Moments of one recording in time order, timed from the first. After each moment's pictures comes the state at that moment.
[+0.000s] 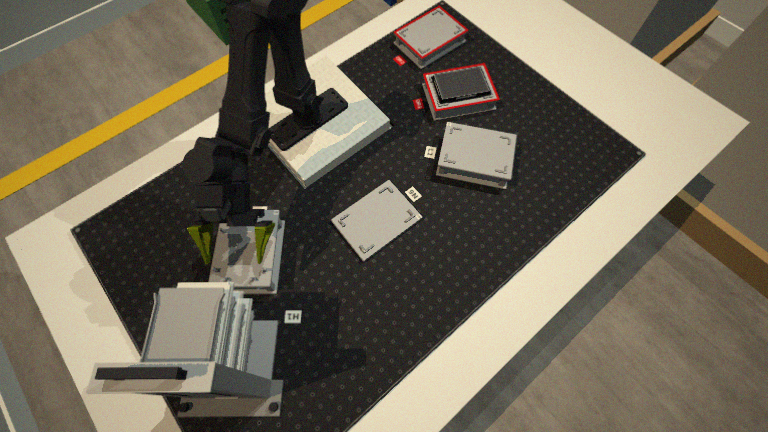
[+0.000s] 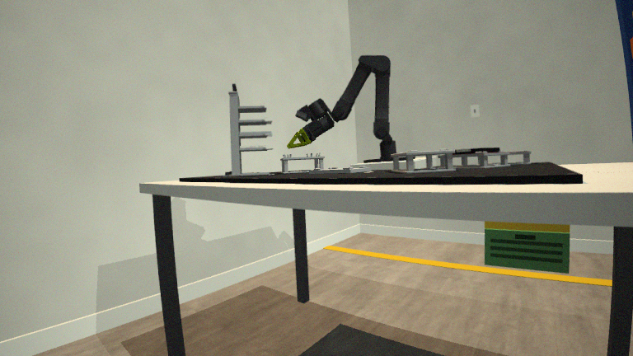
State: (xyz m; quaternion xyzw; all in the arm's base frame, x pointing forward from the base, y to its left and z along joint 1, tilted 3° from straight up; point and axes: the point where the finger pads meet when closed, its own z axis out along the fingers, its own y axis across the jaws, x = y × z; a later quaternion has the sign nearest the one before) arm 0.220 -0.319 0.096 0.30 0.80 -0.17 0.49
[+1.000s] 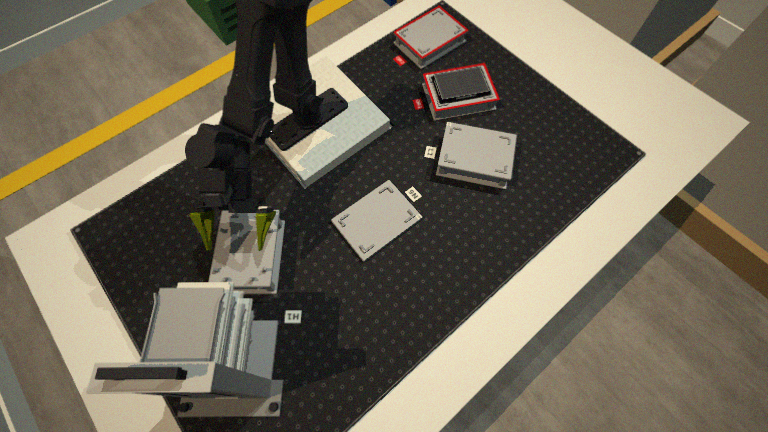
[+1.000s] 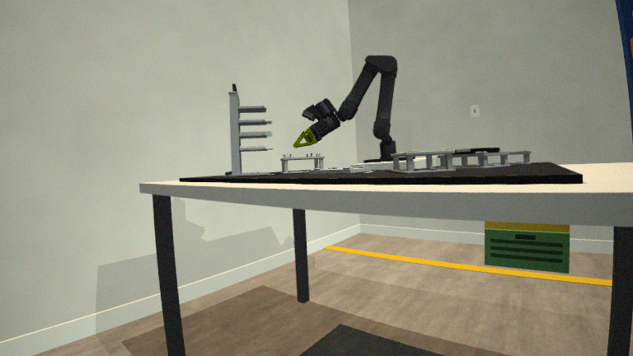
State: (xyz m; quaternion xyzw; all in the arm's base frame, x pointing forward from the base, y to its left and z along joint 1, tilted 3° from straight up) arm 0.199 -0.303 0.097 0.30 0.80 -0.18 0.49
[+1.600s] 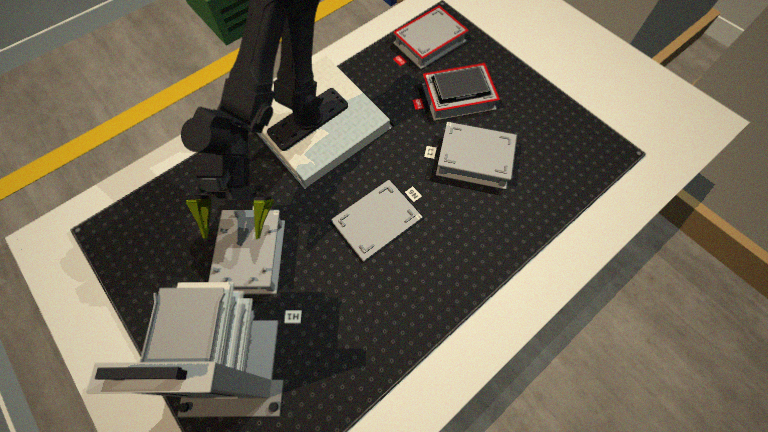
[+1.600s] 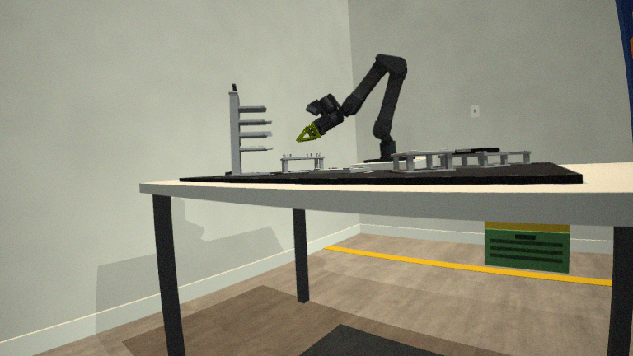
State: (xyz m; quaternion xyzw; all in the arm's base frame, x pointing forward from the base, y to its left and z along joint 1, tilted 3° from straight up) arm 0.186 -0.294 0.119 0.30 0.79 -0.19 0.50
